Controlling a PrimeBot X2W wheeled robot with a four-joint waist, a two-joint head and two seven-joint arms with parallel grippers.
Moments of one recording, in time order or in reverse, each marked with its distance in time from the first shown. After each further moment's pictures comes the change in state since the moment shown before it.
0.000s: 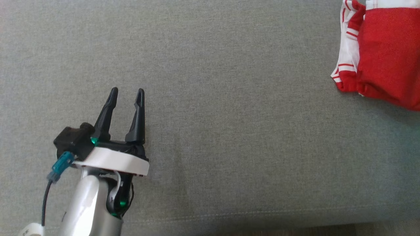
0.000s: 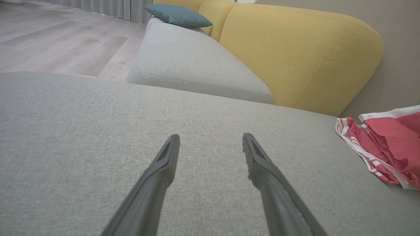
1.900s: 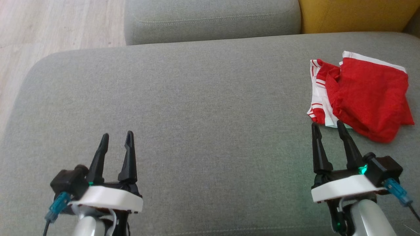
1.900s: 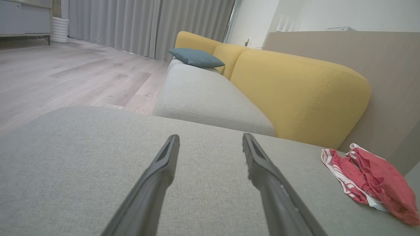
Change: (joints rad) left arm 0.213 0.000 0.032 -0.044 -0.043 0.073 0.000; right arm 0.529 0.516 -0.011 -0.227 0.306 0.000 -0.543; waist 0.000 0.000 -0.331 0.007
